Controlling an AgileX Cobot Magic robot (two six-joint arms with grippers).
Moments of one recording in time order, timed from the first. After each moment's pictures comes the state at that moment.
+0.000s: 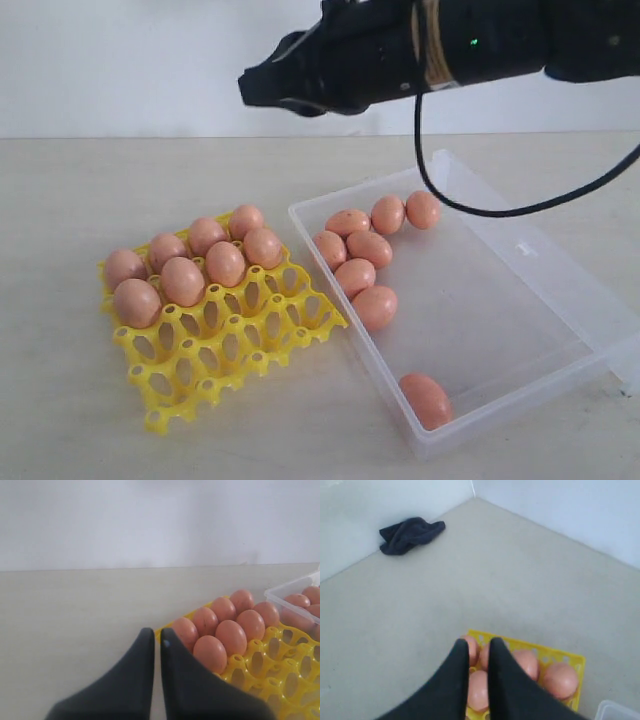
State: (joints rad) left arm -0.15 0.00 0.00 0.04 0.23 -0.08; right arm 0.38 1.62 -1.21 -1.73 -0.55 1.77
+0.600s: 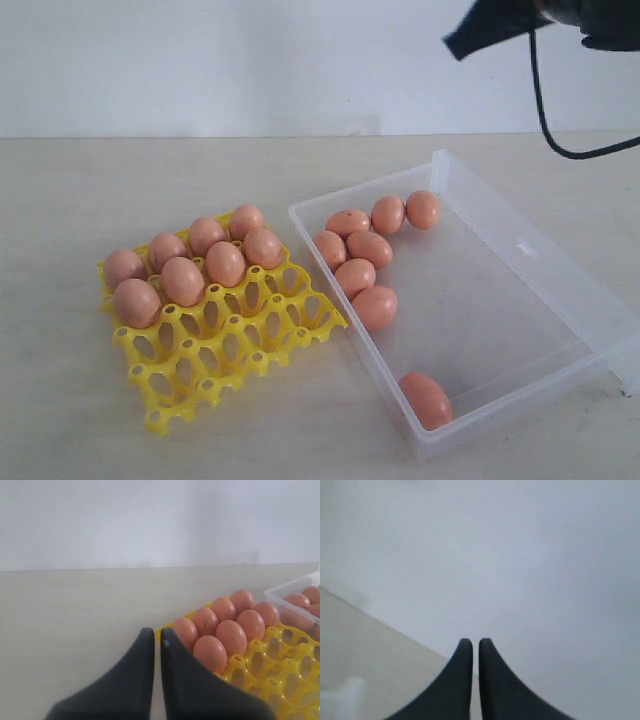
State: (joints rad) left arm -0.15 0.00 0.00 0.04 0.23 -0.08; right arm 0.31 1.58 -1.21 -1.54 0.51 1.01
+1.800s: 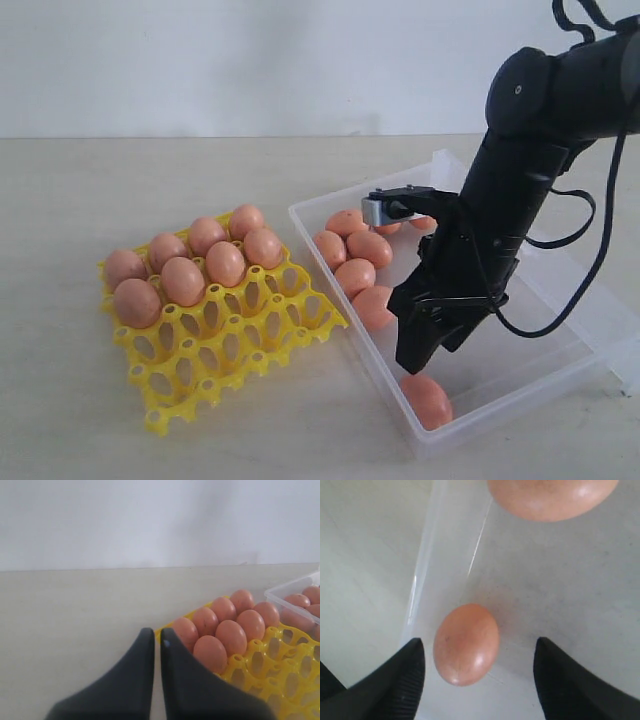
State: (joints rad) left arm -0.15 0.00 0.00 0.04 0.23 -0.08; right arm 0.25 1.88 -1.21 0.42 1.12 -0.56
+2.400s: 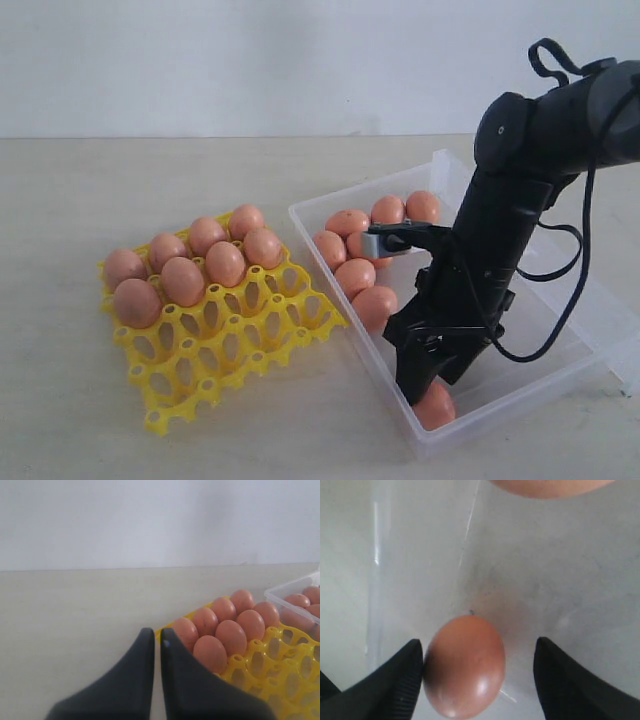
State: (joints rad) left arm -0.15 0.00 0.00 0.04 0.23 -0.08; right arm 0.25 1.97 -1.17 0.45 1.09 -0.57
